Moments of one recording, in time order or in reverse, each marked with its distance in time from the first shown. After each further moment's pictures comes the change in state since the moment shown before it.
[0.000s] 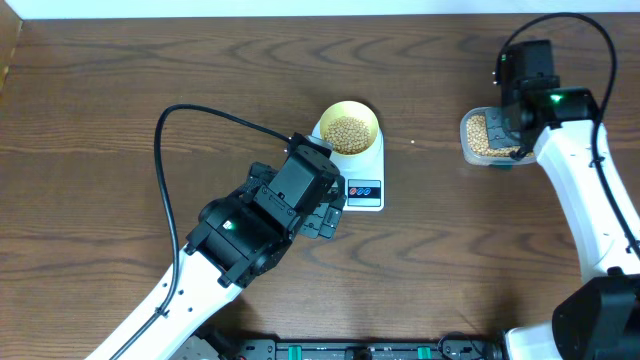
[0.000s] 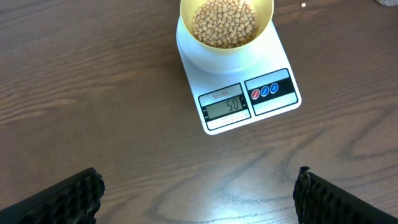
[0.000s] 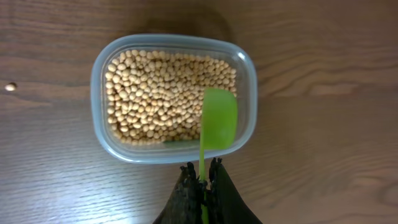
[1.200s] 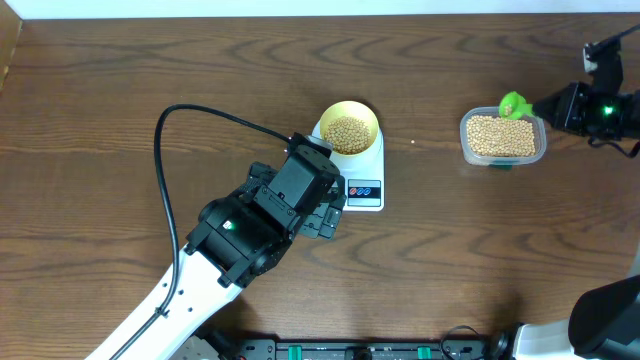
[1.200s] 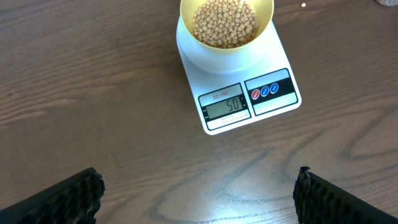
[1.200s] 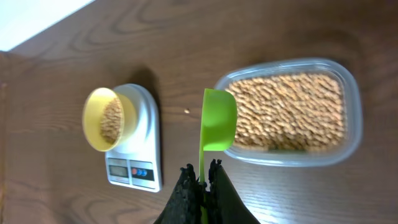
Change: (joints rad) left arm 0.000 0.000 0.000 0.000 0.000 0.000; right arm -0.449 0.000 0.164 -0.140 -0.947 -0.021
